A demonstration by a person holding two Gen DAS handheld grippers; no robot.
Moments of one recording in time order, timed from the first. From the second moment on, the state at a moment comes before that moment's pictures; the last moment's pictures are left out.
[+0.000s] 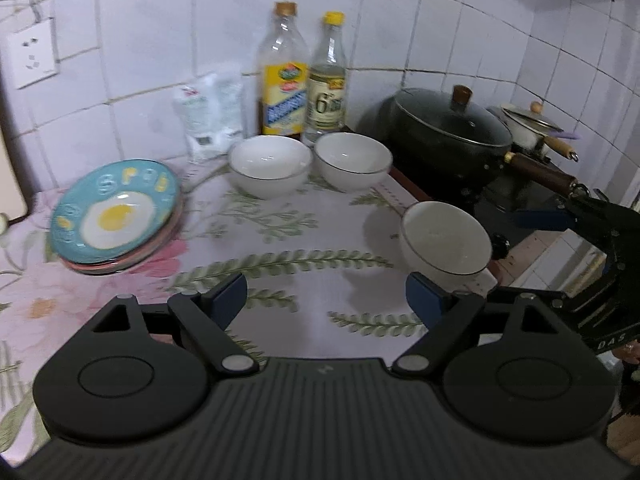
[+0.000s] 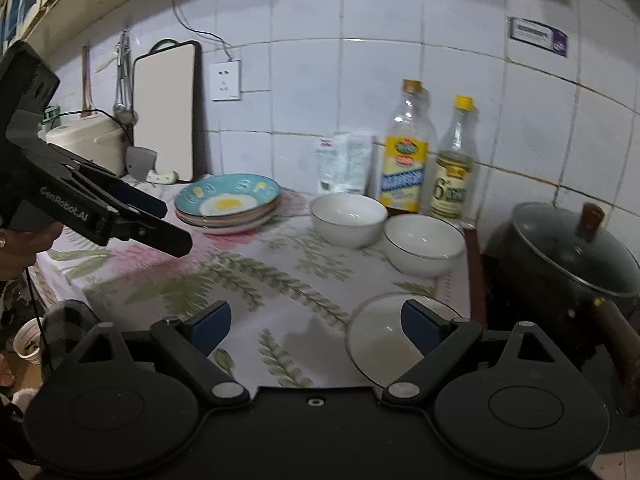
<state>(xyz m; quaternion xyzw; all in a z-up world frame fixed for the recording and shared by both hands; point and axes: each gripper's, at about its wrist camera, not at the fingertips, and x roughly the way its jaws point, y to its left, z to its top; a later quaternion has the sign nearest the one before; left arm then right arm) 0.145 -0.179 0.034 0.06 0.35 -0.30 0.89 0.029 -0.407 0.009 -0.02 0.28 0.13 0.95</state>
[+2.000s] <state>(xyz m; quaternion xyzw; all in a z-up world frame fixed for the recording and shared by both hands) 0.186 -0.220 -0.004 0.04 0.36 -0.30 0.88 0.093 -0.374 -0.051 -0.05 0.25 0.16 0.95</state>
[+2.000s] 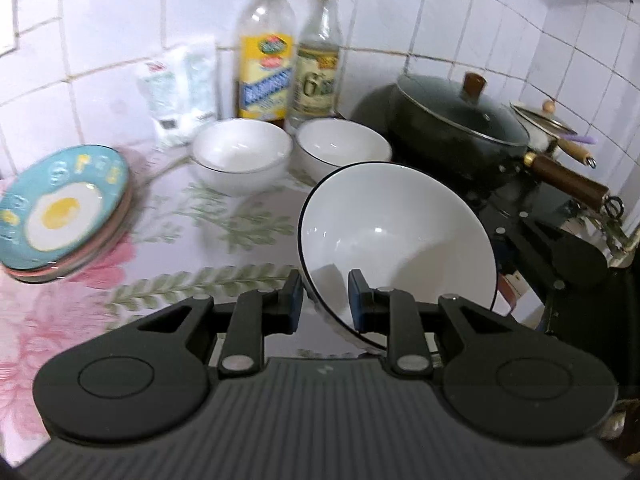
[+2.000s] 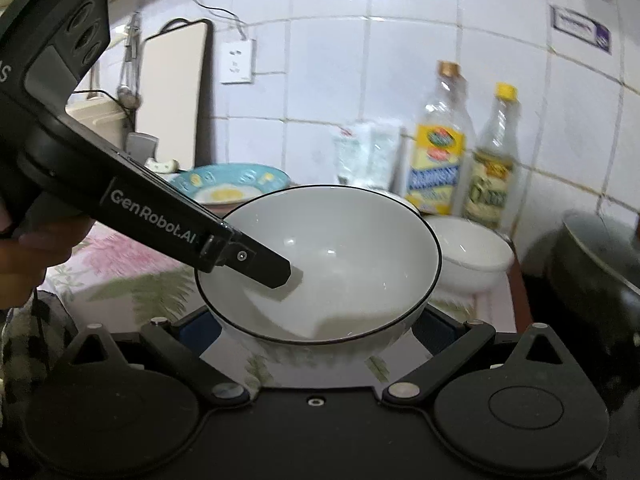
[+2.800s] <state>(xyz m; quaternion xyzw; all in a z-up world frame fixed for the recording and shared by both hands) 0.255 -0.130 -0.031 -0.01 0.38 -0.20 0.90 0.189 -0.307 -0.072 -0.04 0.28 0.23 0.93</state>
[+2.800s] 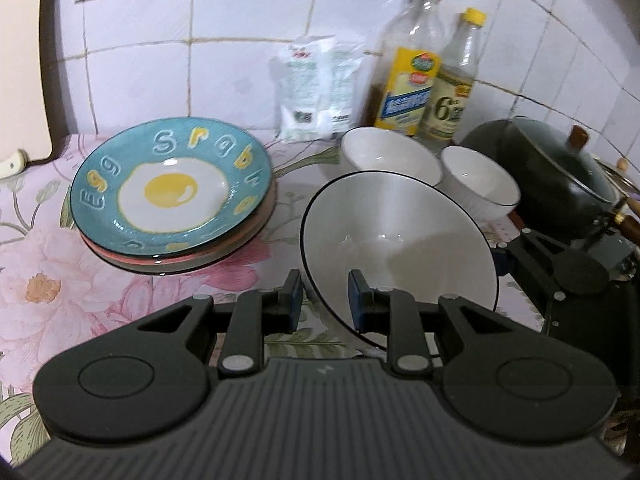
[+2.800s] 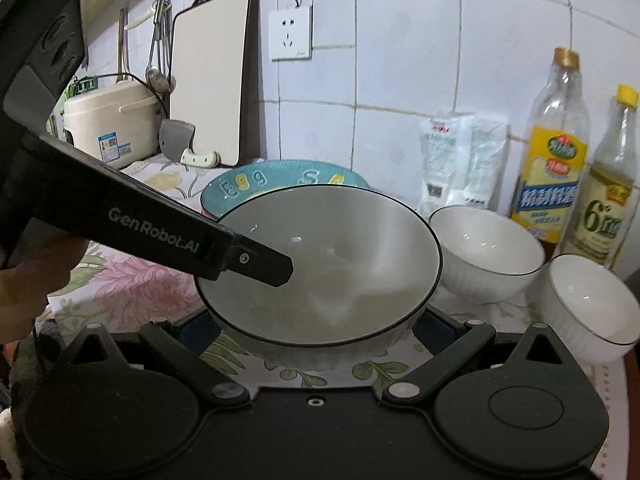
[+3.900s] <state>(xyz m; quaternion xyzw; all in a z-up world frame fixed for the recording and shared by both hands) 0.253 -0.119 -0.048 0.01 0.41 -0.18 0.90 0.164 -0.310 -0.078 -0.07 0.26 0.21 0.94</state>
